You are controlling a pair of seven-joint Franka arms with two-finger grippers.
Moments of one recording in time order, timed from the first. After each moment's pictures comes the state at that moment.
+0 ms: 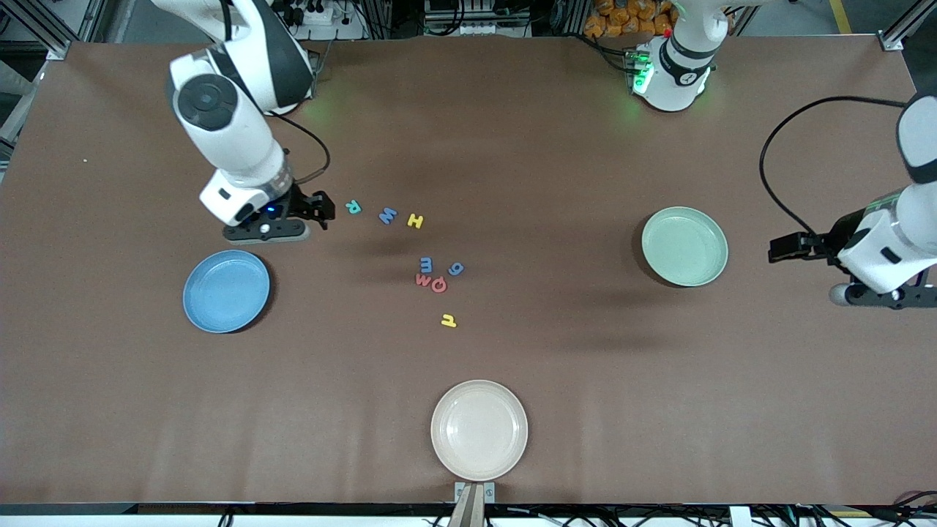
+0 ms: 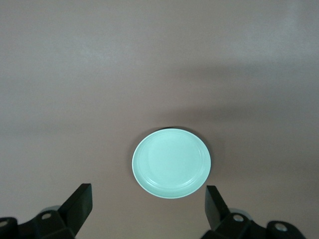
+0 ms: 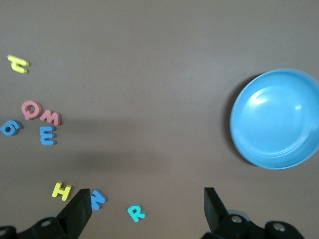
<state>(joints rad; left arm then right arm) 0.01 0.29 -0.04 -1.48 0.00 1.64 0.02 0.04 0.04 0.40 -2.12 -0.08 2.16 0.41</state>
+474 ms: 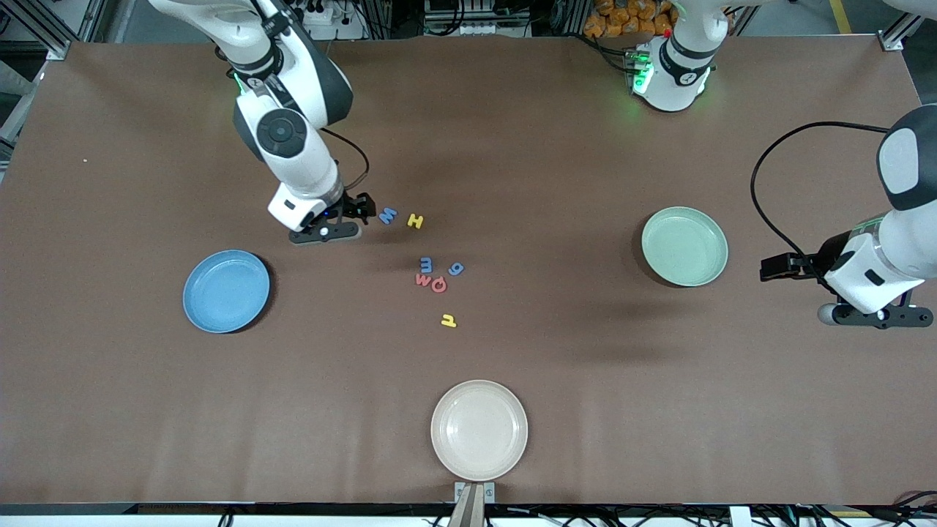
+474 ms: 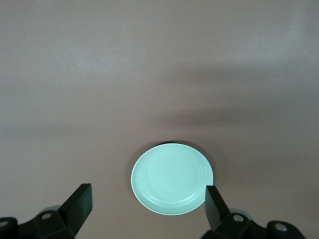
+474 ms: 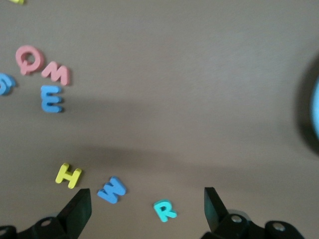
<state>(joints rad) 0.02 0.34 -0.04 -1.48 0.00 1.70 0.02 0.15 0.17 0.40 -2.21 -0.08 2.30 0.44</state>
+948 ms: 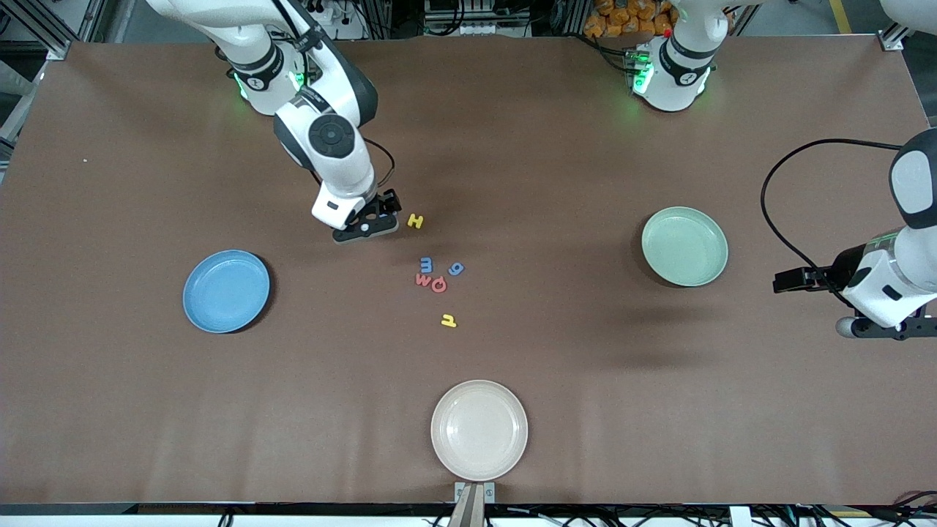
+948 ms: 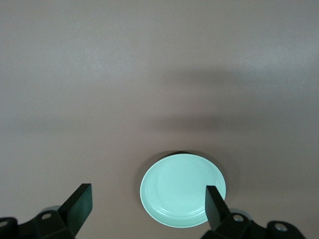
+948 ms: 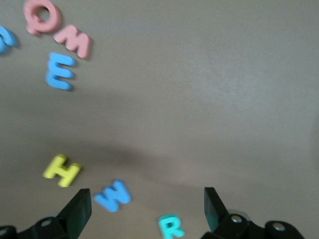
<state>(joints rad) 0.06 0.38 -0.04 -1.48 0.00 1.75 0.02 0.23 0.25 0.40 -2.23 -0.30 2.37 0.47</state>
